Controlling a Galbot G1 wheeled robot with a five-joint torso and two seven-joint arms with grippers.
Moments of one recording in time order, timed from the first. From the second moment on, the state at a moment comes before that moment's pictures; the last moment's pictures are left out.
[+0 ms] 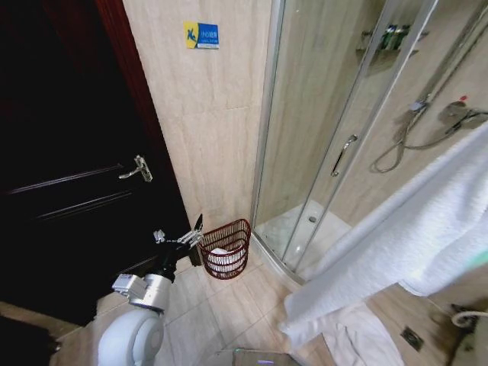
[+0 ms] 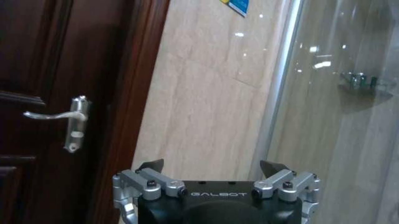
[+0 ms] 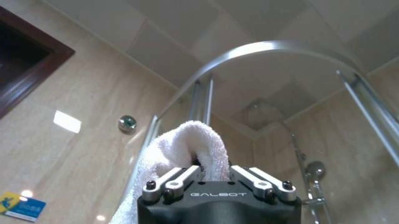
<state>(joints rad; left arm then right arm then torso) 1.70 -1.57 -0.61 -2.48 -0.28 0.20 0.11 -1.47 1.06 1.41 2.50 0.84 0.12 -0.01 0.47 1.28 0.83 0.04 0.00</state>
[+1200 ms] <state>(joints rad) 1.70 -1.57 -0.61 -2.48 -0.28 0.20 0.11 -1.39 1.00 1.37 2.50 0.87 0.11 0.01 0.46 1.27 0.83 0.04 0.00</state>
